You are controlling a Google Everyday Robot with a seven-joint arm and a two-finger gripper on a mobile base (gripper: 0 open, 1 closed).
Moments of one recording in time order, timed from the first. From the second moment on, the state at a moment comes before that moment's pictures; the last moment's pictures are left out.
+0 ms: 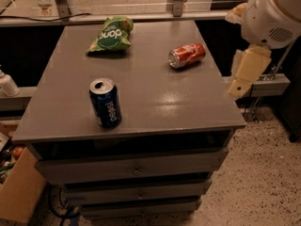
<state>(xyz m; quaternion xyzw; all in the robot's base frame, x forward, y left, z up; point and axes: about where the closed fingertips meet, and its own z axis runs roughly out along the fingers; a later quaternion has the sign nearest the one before) 0.497 -0.168 0.987 -0.64 0.73 -0.04 0.25</state>
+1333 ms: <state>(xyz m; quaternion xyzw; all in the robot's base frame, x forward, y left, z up) 0.607 -0.073 0.983 -0.66 0.65 0.01 0.37</state>
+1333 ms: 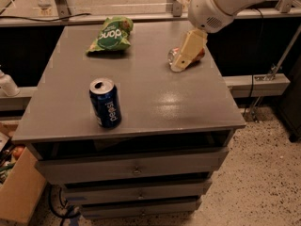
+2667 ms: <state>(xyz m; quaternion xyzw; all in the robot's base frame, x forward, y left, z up) 0.740 0.003 0.937 -0.64 0.64 0.00 0.43</state>
